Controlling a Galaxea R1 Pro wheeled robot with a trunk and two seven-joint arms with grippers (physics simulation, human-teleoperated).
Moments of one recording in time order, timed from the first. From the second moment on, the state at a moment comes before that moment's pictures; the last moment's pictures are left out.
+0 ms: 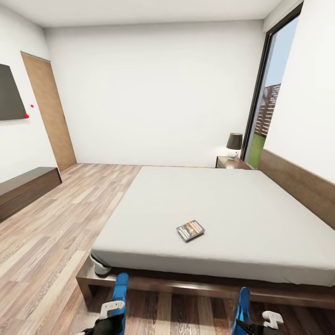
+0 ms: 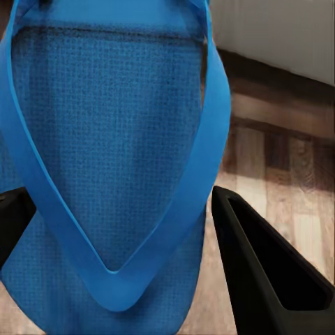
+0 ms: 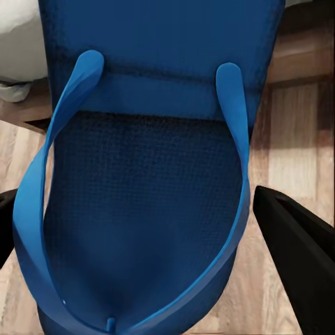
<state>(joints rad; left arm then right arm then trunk) -0.41 0.00 0.27 -0.25 -0.05 -0.06 -0.35 -0.41 -0.30 -0.14 -0.15 -0.22 0.00 0.81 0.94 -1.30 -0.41</state>
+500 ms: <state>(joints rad) -0.42 -0.02 0.26 -0.38 -0.23 0.15 -0.14 -0.41 -0.37 -0.14 -0.15 -0.23 0.00 0.90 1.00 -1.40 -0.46</state>
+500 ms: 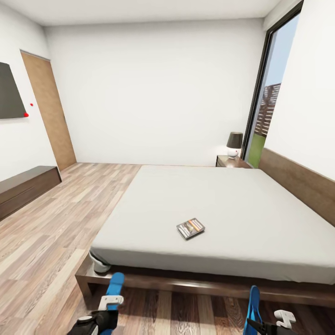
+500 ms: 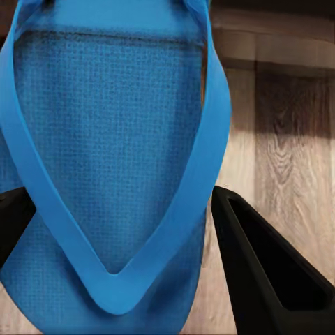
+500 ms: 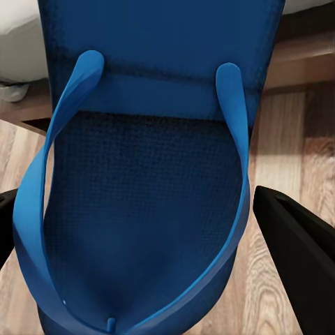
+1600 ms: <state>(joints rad) -0.53 -0.02 0.26 -0.29 -0.26 0.15 0.03 -0.41 -0.37 -0.14 -0.15 -0.23 0.00 0.90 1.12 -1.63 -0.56</state>
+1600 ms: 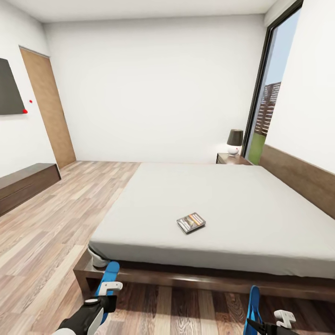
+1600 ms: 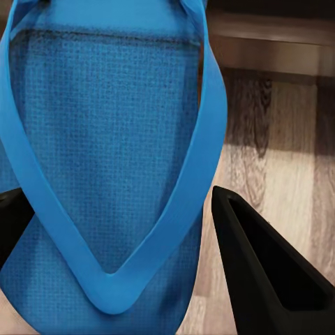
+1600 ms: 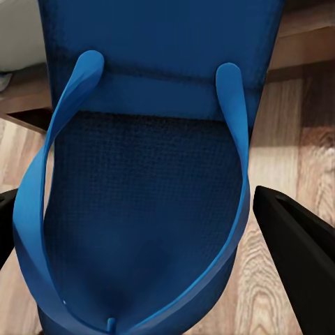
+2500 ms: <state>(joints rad) -0.53 -0.03 0.26 -0.26 -0.25 0.08 0.03 -0.41 -0.37 -0.13 -0.15 -0.23 0.00 0.90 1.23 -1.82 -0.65</state>
